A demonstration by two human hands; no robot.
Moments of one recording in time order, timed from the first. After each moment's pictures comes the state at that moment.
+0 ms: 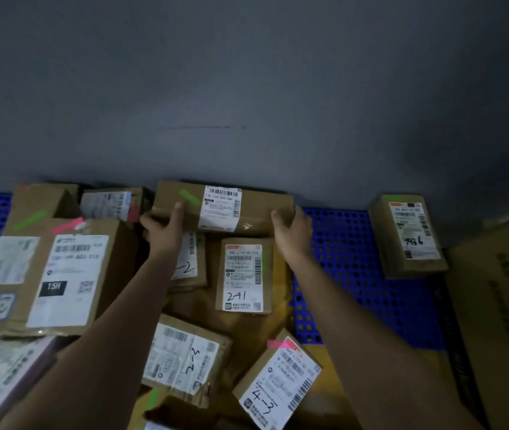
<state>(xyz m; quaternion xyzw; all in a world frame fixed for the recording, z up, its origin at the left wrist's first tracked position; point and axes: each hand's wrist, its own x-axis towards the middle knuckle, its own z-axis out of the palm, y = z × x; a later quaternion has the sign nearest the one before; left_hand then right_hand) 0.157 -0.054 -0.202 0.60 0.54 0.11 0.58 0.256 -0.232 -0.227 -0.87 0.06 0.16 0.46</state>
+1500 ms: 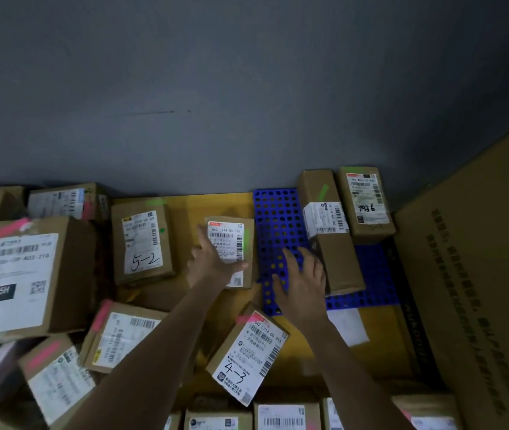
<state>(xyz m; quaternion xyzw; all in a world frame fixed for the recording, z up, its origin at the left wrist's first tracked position) 0.147 -0.185 -0.229 0.83 0.37 -0.16 0.38 0.151 -0.363 -0.251 -0.98 -0.12 0.02 0.16</state>
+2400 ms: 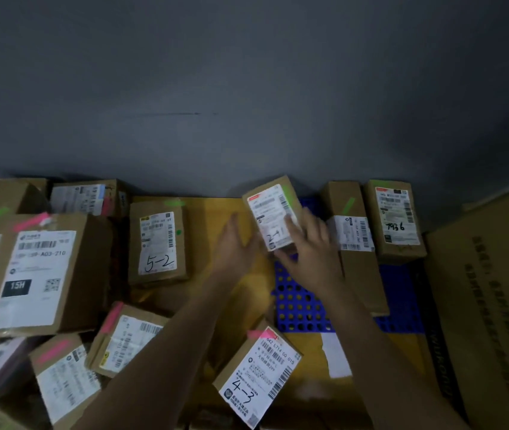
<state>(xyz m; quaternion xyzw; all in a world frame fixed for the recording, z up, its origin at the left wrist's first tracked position) 0.183 -0.180 -0.223 0.82 0.31 -0.03 0.48 0.234 -0.334 -0.226 -0.96 -0.26 0.07 0.12</state>
